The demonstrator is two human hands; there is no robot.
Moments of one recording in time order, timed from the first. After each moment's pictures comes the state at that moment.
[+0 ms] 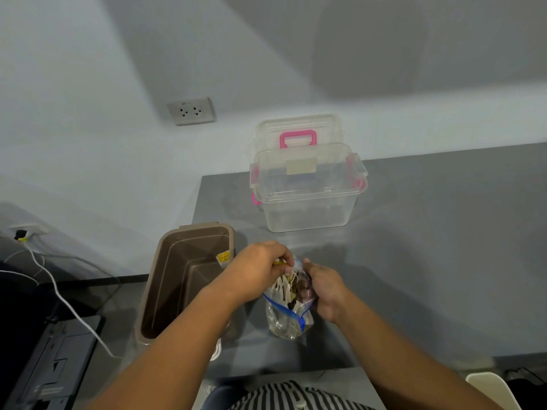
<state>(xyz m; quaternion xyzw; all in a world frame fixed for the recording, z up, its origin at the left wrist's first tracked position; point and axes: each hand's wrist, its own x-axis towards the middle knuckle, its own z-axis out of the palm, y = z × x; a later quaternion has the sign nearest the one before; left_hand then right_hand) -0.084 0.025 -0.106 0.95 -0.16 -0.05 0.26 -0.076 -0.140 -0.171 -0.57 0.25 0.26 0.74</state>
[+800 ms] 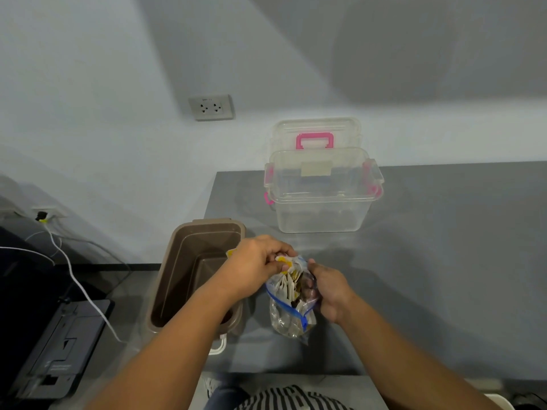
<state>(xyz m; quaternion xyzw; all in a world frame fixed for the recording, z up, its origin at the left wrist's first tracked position) -0.095 0.042 -0.092 0.93 -0.10 -0.03 0.35 -0.072 -0.137 -0.161 -0.57 0.20 0.31 0.73</state>
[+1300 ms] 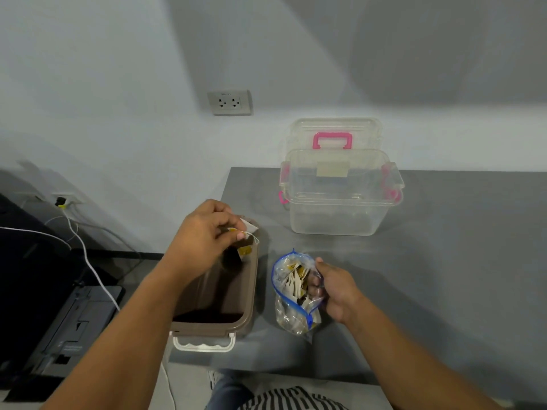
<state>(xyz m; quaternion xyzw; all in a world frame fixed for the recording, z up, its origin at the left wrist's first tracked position) -0.106 0.123 -0.058 0.92 0.03 0.11 0.36 -0.060 -0.128 -0.175 -0.55 0.21 0.32 0.74</state>
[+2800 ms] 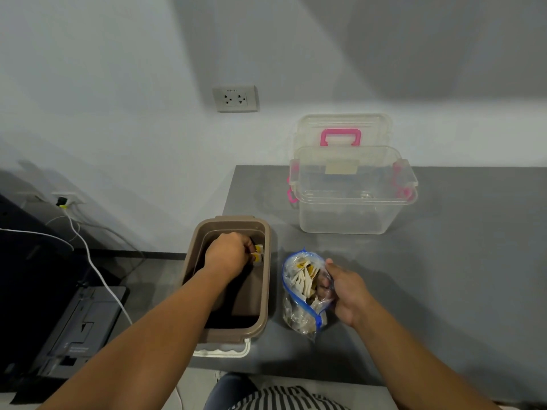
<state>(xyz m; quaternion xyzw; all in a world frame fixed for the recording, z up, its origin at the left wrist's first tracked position) -0.058 0.138 -0.154 0.96 0.15 -0.10 0.19 -0.060 -0.119 -0.187 -0.55 0.21 0.31 0.75</state>
